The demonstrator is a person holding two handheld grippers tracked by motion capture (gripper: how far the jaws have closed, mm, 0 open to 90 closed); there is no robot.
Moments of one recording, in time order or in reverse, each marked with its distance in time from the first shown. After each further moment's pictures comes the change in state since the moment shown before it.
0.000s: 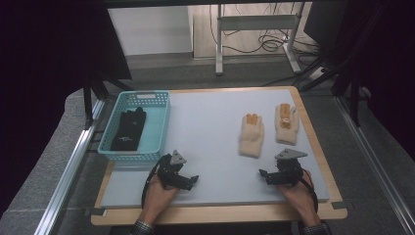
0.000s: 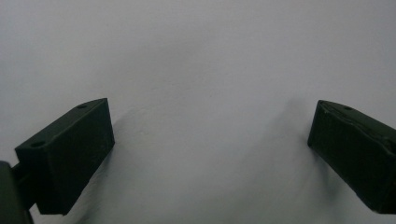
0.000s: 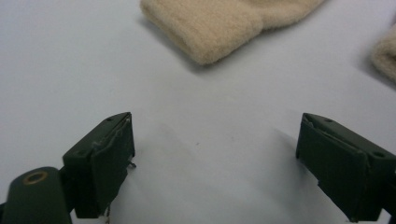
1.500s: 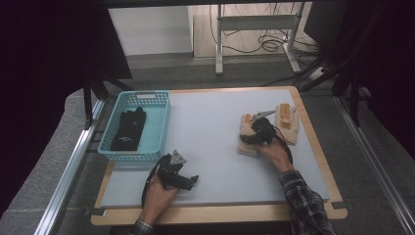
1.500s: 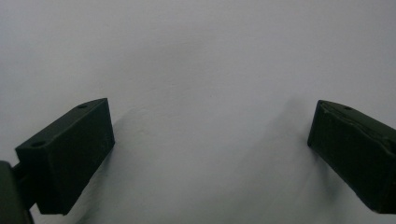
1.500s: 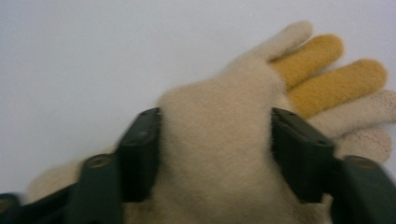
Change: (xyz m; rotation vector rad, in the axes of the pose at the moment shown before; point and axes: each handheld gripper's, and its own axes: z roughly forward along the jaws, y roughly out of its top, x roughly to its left) left arm 0.000 0.000 0.000 0.003 0.000 0.004; right arm -0.037 0.108 0.101 0.071 0.087 -0.051
